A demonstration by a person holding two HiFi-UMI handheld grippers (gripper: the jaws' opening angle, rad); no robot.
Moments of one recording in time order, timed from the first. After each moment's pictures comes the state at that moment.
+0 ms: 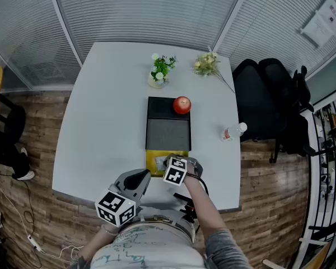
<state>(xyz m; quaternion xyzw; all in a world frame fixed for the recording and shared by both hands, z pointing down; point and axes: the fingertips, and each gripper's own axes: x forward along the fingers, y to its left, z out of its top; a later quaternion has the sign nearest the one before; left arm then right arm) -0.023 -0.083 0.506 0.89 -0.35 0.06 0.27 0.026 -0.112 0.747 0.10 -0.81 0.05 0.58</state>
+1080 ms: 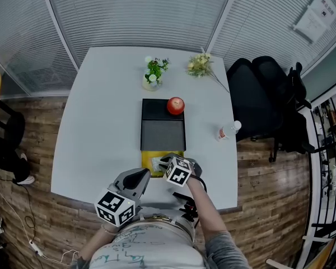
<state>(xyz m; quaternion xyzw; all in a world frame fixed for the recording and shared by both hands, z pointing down) -0.003 -0.081 0.495 0.90 -0.35 0.06 0.25 0.031 -0.114 0.713 0.13 -0.85 0.07 0.50</state>
